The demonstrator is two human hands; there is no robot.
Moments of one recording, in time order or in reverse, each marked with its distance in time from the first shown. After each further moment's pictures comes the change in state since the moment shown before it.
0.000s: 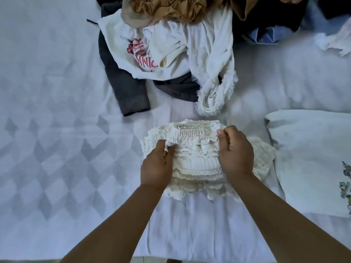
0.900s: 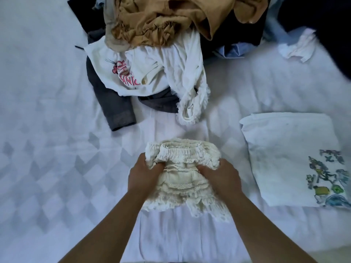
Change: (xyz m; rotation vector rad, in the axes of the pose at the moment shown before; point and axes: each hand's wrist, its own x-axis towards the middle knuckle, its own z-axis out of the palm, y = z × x) left_hand -0.006 0.023 -0.015 -0.168 -0.114 -0.311; right_hand -0.032 0.006 -0.046 0.151 -0.400 0.614
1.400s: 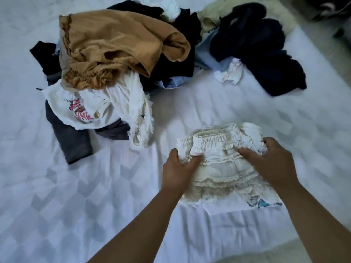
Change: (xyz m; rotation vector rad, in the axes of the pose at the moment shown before) left_hand -0.082 0.166 0.146 -0.215 -0.176 0.247; right_hand 0.028 0.054 -0.255 -0.096 0.450 -0.260
